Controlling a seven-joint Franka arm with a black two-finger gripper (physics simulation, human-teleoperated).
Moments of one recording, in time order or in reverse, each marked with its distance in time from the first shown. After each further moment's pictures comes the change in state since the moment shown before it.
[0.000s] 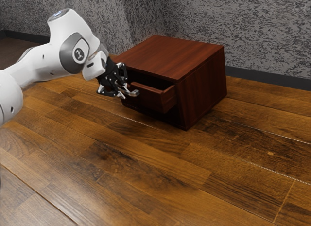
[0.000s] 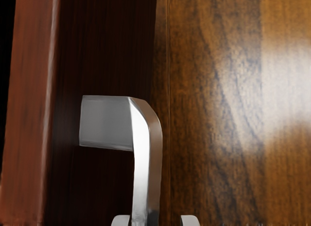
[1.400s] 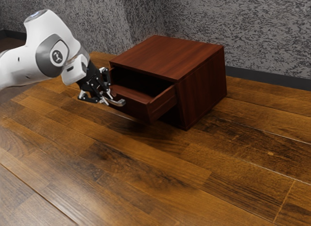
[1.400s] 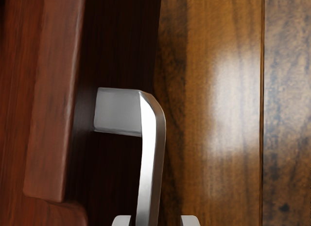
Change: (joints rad) arm 0.042 -0.198 0.000 -0.233 -0.002 -0.002 0.006
